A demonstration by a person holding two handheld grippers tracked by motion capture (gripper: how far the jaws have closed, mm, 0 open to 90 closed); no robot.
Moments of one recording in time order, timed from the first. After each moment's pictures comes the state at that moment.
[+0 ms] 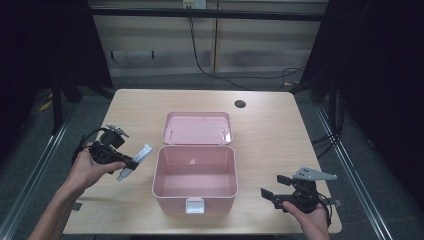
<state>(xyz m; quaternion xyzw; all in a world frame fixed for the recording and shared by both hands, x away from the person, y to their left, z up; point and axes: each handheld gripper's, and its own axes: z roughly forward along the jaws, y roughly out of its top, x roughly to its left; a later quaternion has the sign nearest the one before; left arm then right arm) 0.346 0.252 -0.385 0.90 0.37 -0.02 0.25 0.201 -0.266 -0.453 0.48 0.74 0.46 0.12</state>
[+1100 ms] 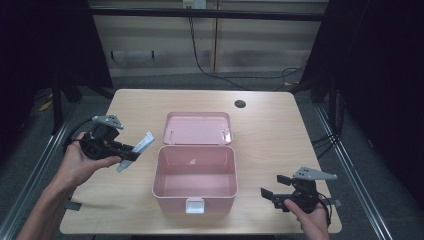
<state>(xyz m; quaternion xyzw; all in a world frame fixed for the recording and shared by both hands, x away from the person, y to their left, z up) 0.323 0.238 -0.327 0.90 0.29 0.03 0.31 0.202 -0.267 -0.453 0.48 0.74 0.46 0.12</state>
